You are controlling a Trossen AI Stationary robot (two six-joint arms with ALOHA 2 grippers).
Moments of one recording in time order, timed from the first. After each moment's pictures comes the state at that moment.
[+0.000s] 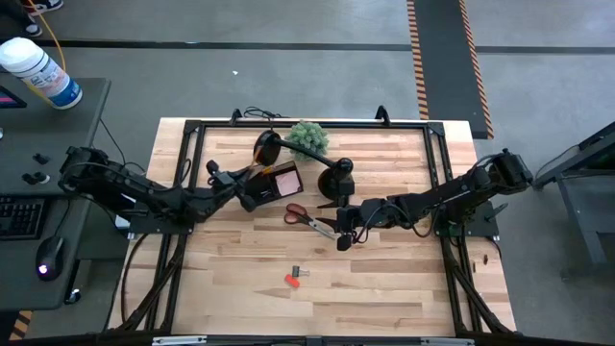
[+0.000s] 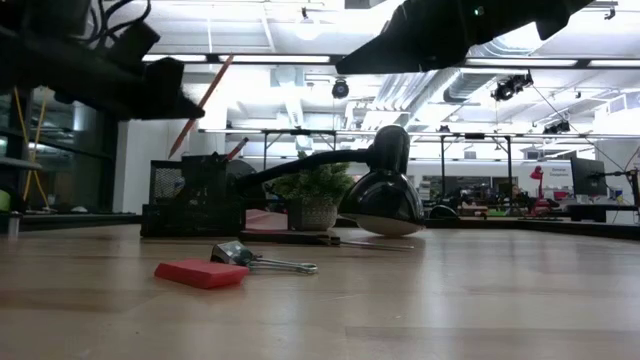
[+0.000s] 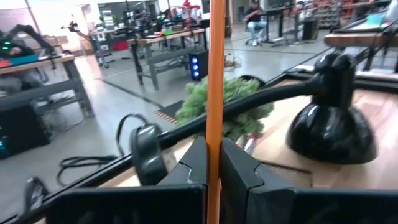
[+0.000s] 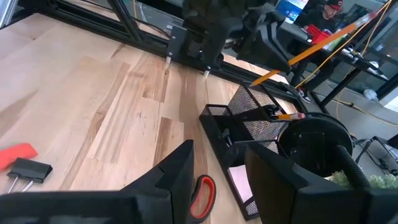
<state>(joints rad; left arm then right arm) -0.09 1.00 0.15 0.71 -1.04 -0.01 0.23 1.50 0.77 0.43 0.37 -0.27</state>
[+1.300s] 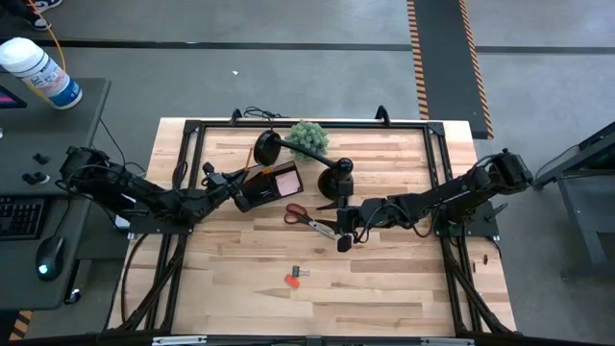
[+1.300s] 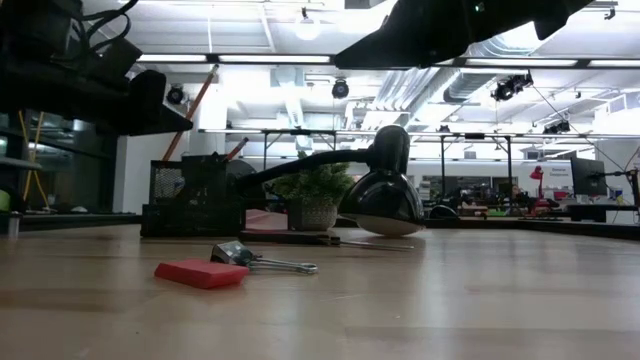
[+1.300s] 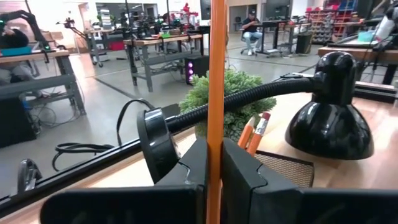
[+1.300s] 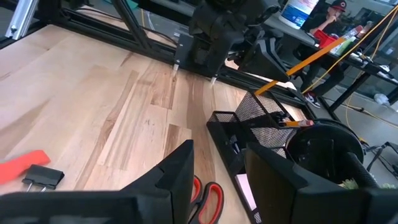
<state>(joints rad) -0.08 1.00 0.01 0.90 -1.01 -0.03 0.23 1.50 0.77 0.45 0.33 -0.26</state>
